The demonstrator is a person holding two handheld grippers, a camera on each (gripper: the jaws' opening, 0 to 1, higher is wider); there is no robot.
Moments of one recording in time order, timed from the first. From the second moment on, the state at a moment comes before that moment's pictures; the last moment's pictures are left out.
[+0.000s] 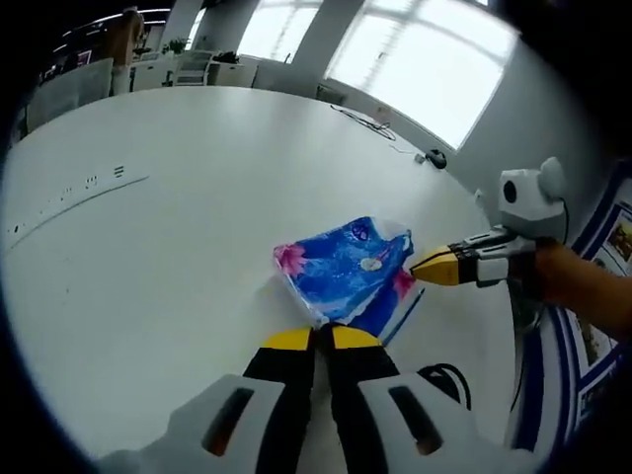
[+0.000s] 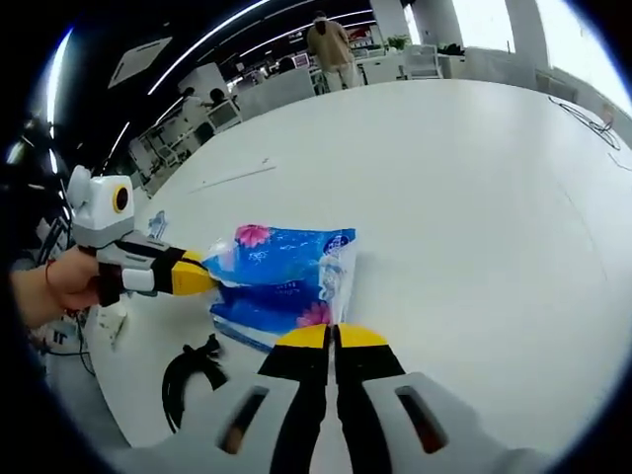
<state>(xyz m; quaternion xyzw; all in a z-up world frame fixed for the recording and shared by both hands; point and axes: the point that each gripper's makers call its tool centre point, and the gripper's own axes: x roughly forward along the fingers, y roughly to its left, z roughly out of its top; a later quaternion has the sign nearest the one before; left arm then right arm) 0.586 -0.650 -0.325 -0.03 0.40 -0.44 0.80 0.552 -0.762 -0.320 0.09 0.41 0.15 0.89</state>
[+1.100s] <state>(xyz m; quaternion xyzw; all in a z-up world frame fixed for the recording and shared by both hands) 0.581 -0.642 -0.315 -0.02 0.39 -0.44 0.80 0.545 -0.763 -0.304 0.11 0.39 0.13 0.91</state>
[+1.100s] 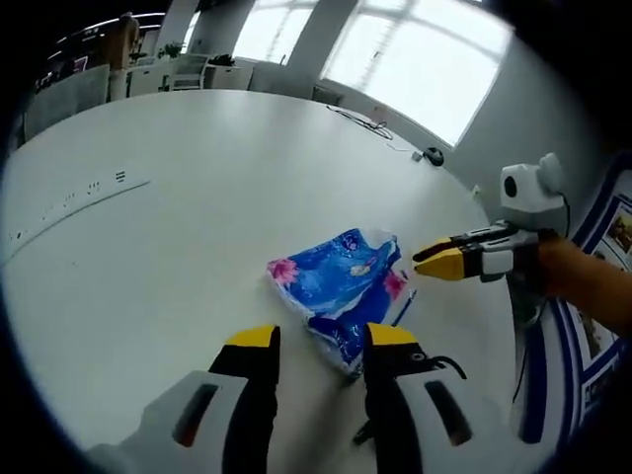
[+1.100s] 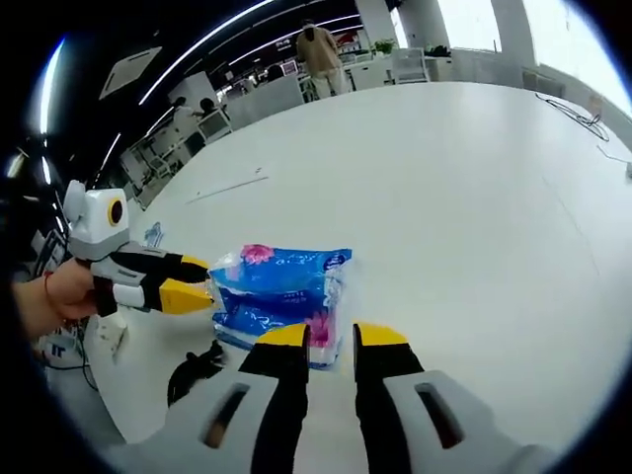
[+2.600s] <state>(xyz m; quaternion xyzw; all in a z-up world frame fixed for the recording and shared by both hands) 0.538 -0.504 -0.173 -0.07 0.30 -0.41 0.86 0.531 -0.632 -0.176 0.09 0.30 0.22 0.92</state>
